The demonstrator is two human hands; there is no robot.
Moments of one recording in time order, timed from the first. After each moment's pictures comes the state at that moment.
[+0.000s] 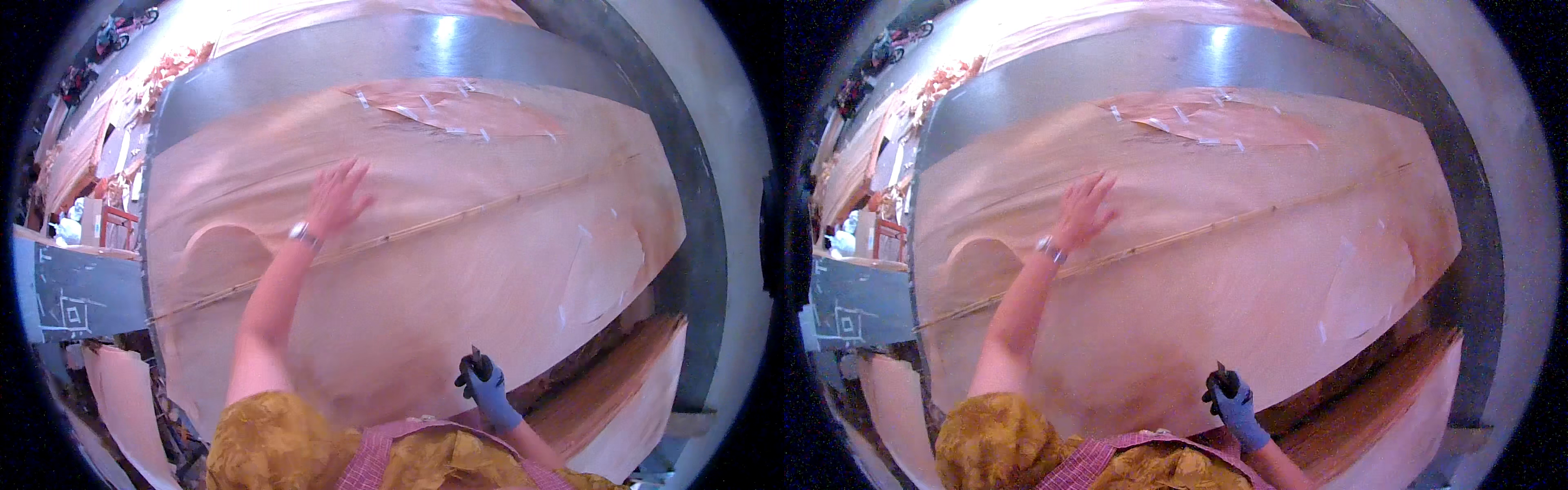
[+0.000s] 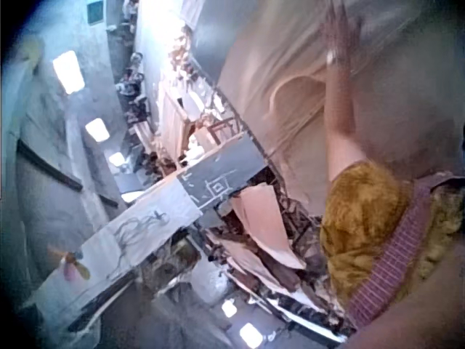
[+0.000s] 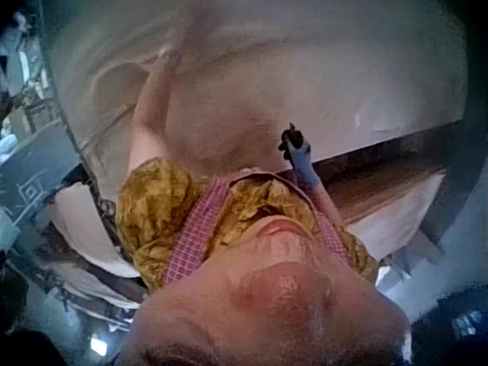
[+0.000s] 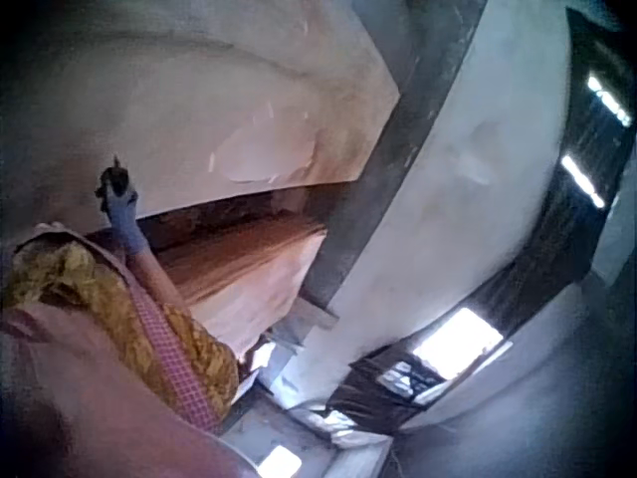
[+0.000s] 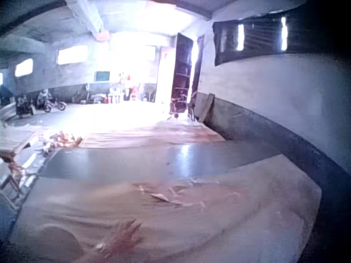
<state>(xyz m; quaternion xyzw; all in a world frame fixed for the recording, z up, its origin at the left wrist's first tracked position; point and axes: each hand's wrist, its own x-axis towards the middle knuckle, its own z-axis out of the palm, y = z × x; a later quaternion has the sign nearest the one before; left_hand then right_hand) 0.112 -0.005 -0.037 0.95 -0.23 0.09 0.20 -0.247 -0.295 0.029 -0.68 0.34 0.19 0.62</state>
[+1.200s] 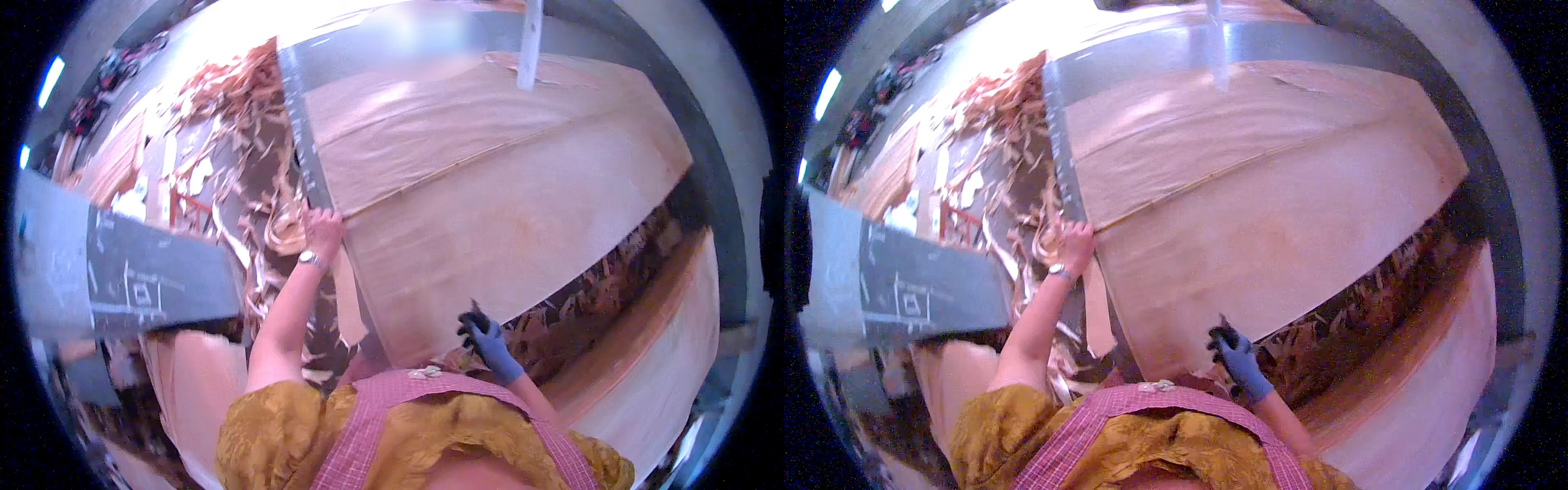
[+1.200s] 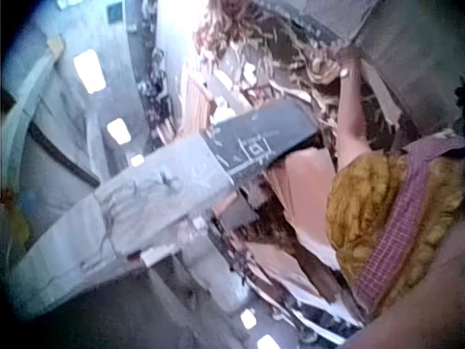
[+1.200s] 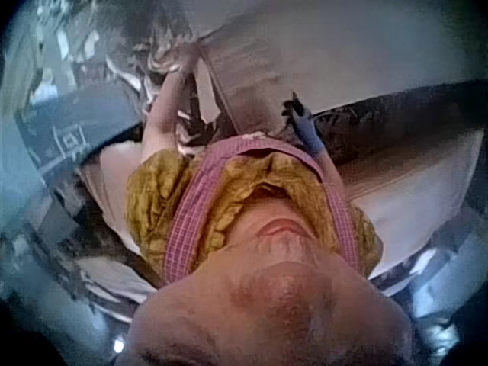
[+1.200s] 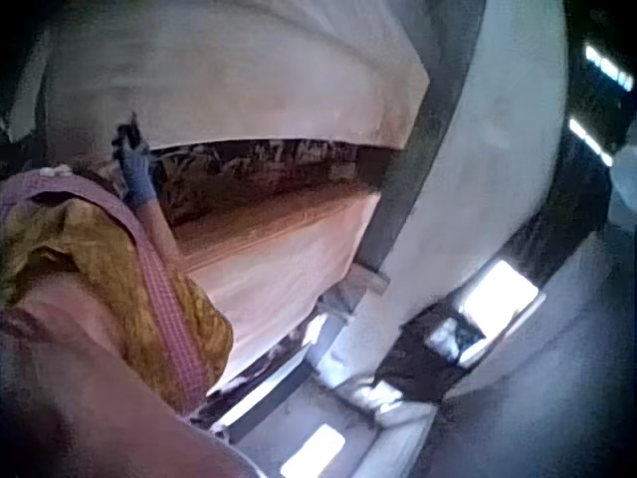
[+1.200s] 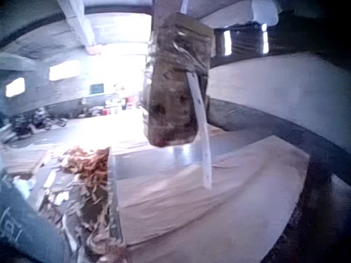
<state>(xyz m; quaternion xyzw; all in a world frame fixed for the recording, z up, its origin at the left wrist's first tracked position) -0.197 0.571 -0.047 0.97 -0.19 0.15 -0.01 -0.488 0.235 -0.008 -0.64 0.27 0.15 0.70</state>
